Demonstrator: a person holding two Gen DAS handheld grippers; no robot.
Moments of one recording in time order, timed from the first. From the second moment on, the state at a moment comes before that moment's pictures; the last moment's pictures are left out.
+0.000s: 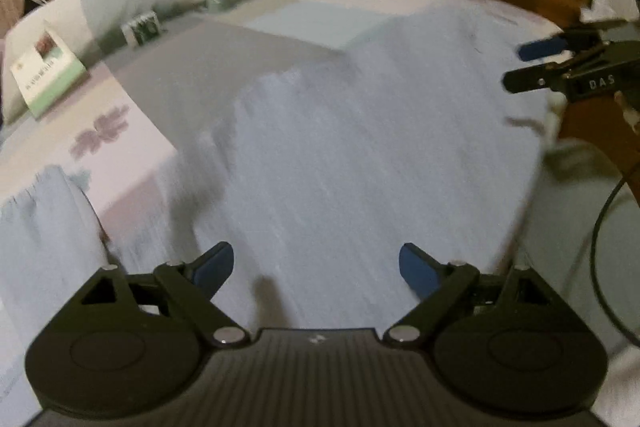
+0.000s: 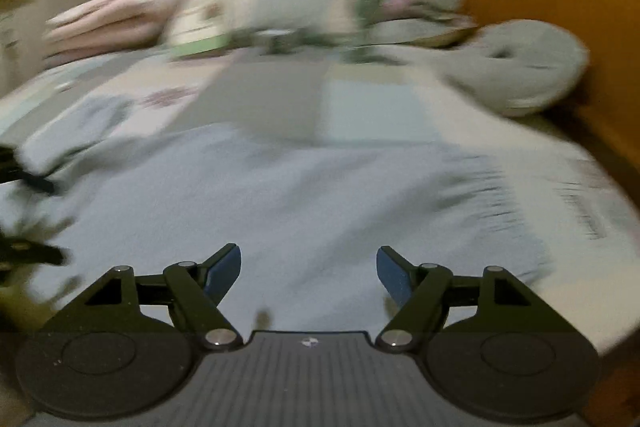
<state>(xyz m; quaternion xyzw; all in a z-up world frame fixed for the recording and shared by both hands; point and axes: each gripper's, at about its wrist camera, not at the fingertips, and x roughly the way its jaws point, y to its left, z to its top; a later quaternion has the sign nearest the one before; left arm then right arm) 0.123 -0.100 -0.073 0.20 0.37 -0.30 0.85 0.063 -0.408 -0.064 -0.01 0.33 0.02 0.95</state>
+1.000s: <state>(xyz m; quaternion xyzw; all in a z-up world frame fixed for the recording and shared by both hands) 0.169 -0.078 -0.094 0.12 0.43 -0.24 0.86 0.137 -0.414 -0.092 0.00 0.38 -0.03 0.92</state>
